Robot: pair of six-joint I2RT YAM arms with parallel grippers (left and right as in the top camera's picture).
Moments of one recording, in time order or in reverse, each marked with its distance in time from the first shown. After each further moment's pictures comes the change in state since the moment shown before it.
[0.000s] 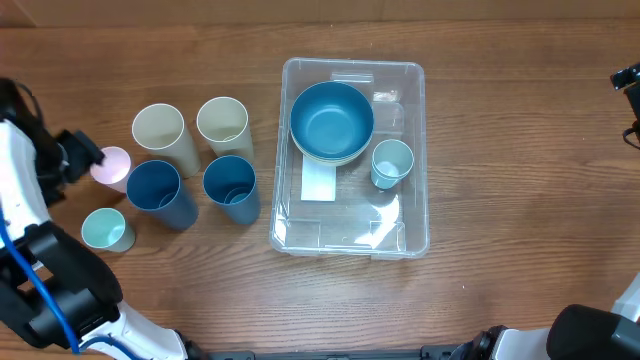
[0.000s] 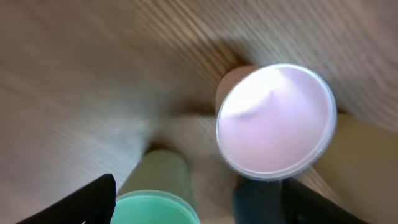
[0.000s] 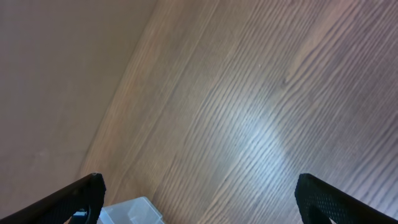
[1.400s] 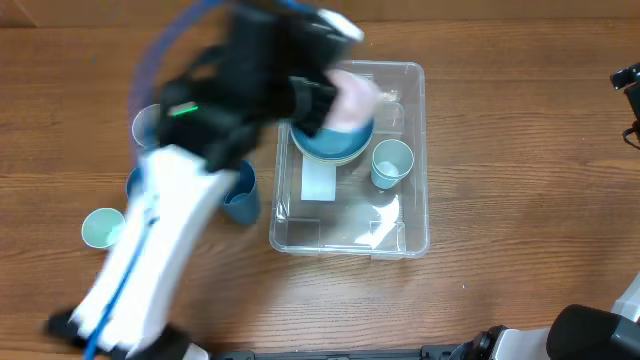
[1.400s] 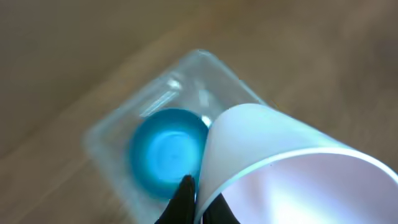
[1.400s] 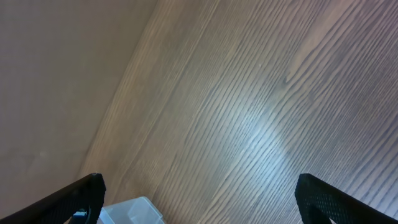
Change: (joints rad) left arm -1.090 -0.188 0.416 0.067 0.141 0.463; right arm 0.000 0.000 0.000 0.000 0.000 0.000
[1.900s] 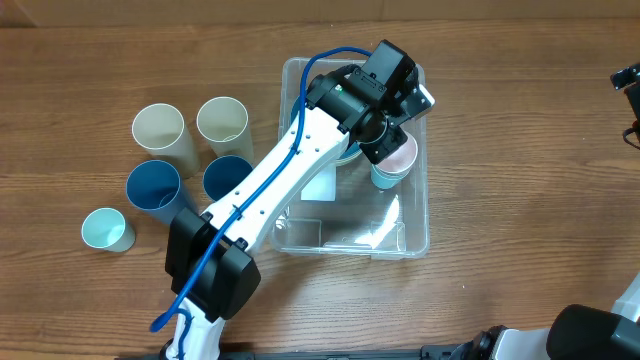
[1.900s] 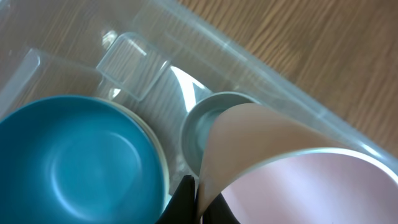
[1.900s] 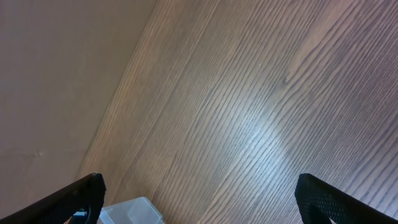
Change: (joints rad) left arm -0.145 0.377 -0.016 0.049 -0.035 0.081; right arm 0.000 0.000 0.000 0.000 0.000 0.000
